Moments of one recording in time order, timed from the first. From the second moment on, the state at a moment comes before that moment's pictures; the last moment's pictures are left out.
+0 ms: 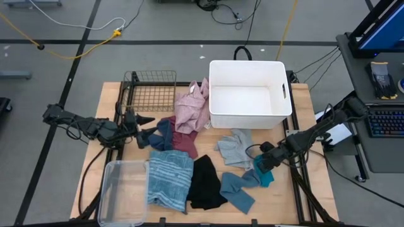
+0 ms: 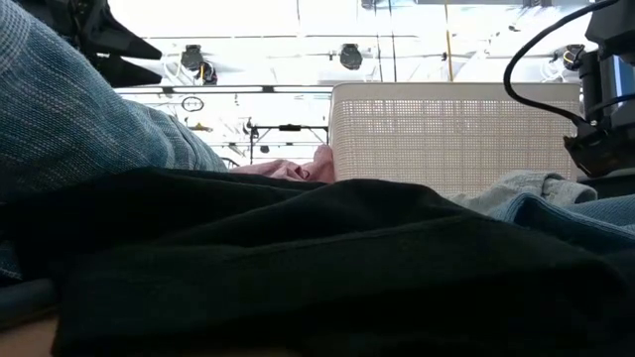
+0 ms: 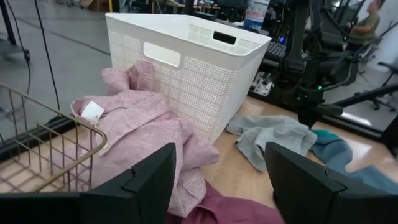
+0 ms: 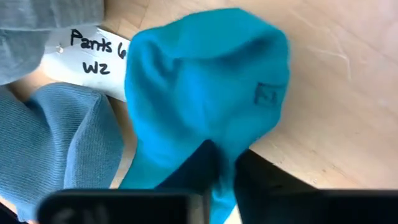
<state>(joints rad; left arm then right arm) -0.34 0.38 0.33 -0.15 -0.68 -0.37 0.51 1.08 0.29 -0.50 -0.14 1.54</state>
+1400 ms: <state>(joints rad) -0.34 0.41 0.33 0.12 -0.66 -0.59 0.36 1.21 0.55 0.89 0.22 0.78</state>
